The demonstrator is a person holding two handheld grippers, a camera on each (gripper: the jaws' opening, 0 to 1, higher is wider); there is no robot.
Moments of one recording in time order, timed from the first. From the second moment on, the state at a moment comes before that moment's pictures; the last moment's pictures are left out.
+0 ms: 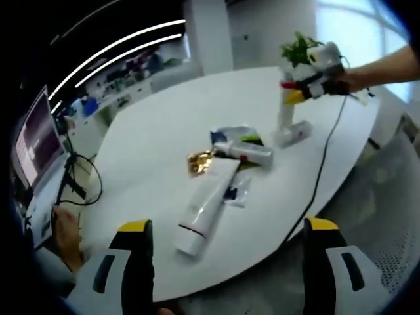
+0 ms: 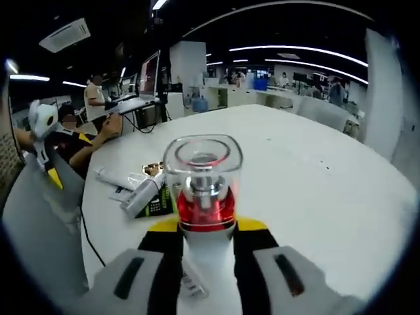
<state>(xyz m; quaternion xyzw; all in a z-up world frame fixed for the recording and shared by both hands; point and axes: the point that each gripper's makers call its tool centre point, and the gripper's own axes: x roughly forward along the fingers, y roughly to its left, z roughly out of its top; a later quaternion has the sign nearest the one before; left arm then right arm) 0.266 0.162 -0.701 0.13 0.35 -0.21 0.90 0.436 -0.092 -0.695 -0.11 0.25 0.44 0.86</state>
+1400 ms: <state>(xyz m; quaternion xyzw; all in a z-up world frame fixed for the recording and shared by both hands) 0.266 0.160 -0.701 0.15 0.34 -0.21 0.90 0.447 -0.103 -0.671 -0.07 0.18 0.11 0.97</state>
